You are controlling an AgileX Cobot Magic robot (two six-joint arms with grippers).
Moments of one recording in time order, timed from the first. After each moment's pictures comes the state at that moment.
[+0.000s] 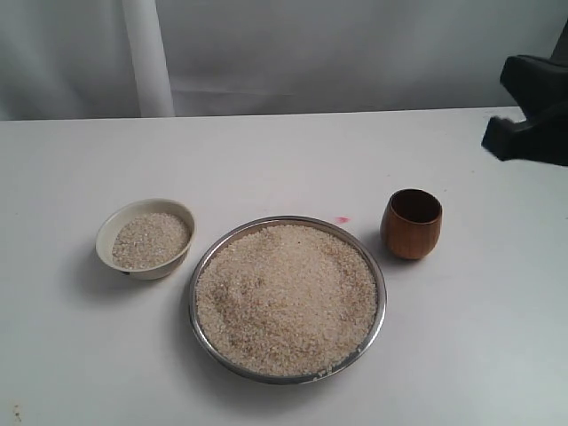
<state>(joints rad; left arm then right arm) -0.06 0.00 0.00 0.04 0.29 -0.12 0.31 1.01 -0.51 -0.09 -0.33 0.10</state>
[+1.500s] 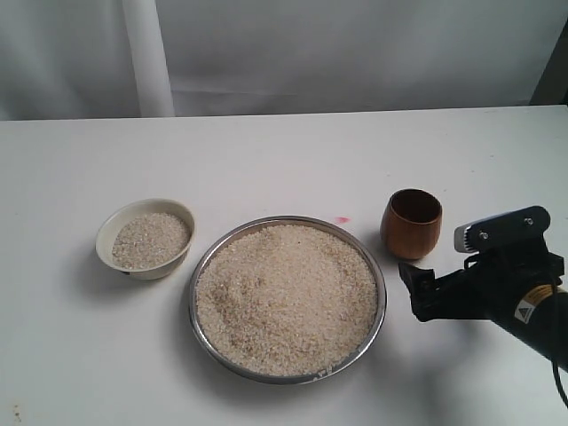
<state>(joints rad) -0.06 0.00 0.00 0.04 0.29 -0.12 0.31 1.76 -0.30 0.02 -0.84 -0.06</state>
